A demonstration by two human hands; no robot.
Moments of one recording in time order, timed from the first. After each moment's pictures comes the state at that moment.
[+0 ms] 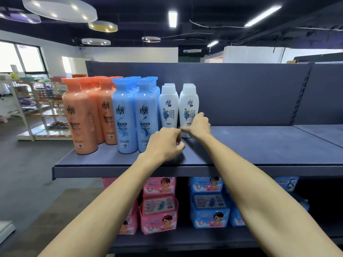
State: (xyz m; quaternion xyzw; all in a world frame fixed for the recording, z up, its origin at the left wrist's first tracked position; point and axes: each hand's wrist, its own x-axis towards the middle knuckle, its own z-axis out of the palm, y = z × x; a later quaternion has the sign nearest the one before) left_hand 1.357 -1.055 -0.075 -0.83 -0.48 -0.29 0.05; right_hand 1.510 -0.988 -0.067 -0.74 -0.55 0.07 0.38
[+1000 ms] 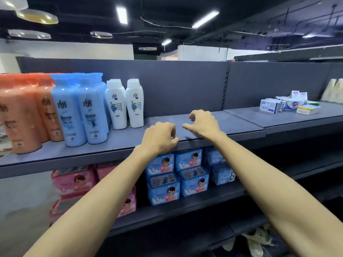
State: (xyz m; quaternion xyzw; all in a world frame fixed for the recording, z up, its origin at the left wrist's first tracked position) left_hand 1.467 -1.146 -0.073 -0.88 -0.38 -0.27 0.02; right_hand 1.646 -1.172 -0.058 -0.77 -0.57 -0.06 0.29
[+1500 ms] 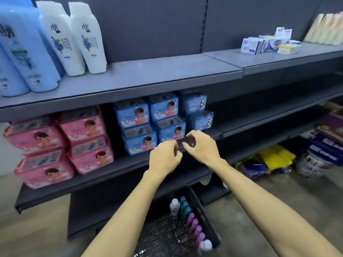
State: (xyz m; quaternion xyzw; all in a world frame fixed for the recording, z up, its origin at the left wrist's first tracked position) left_hand 1.524 -1.251 -0.285 -0.88 -0.40 -0.22 -0.14; right_hand 1.684 -1.301 -0.296 -0.78 -0.55 -0.02 0.29
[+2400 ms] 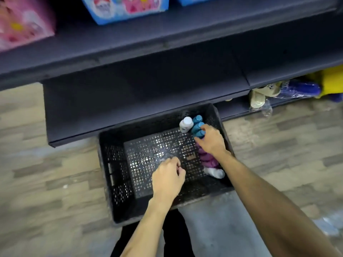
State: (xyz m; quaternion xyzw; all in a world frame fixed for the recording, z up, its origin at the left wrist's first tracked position) left_hand 1.474 -1.345 -0.643 -0.75 -0.58 0.02 -0.32; right_hand 1.676 -1.312 -0.715 -0.84 -0.42 0.33 0.10
